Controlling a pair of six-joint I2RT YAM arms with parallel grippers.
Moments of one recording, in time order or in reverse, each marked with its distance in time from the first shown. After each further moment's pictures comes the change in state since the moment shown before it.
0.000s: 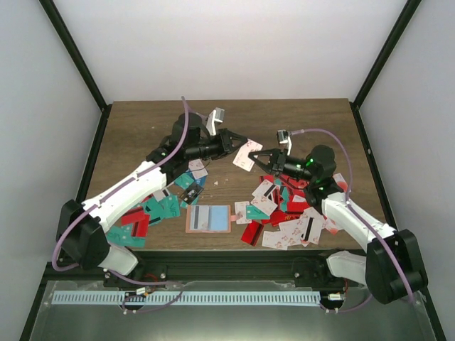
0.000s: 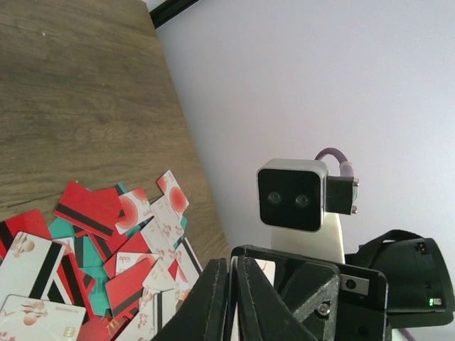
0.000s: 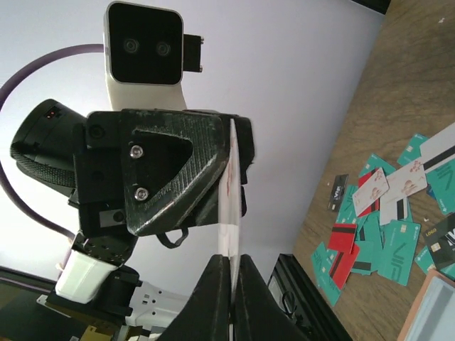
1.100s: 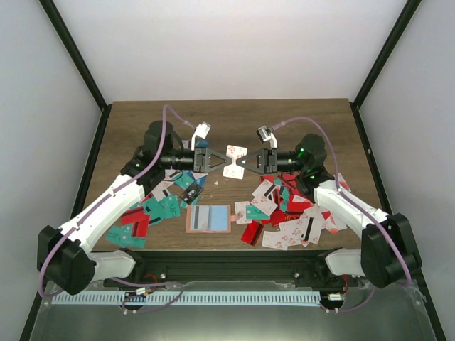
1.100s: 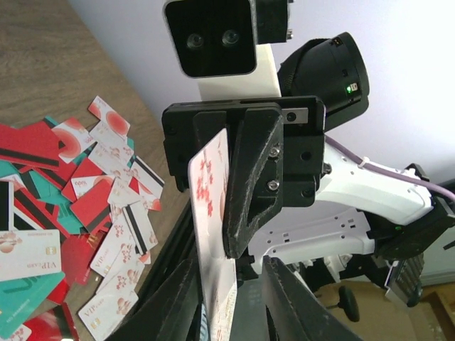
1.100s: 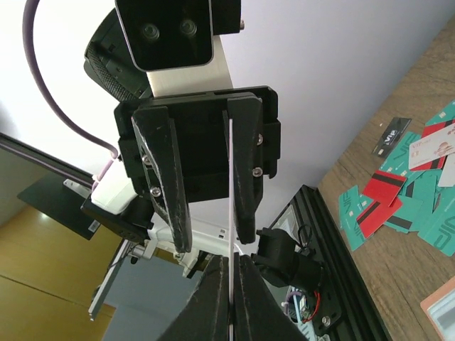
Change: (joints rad) left arm 0.140 -0.210 -0.183 -0.029 0.494 0.229; right arm 0.069 0.116 0.150 0.026 -0.269 -0.084
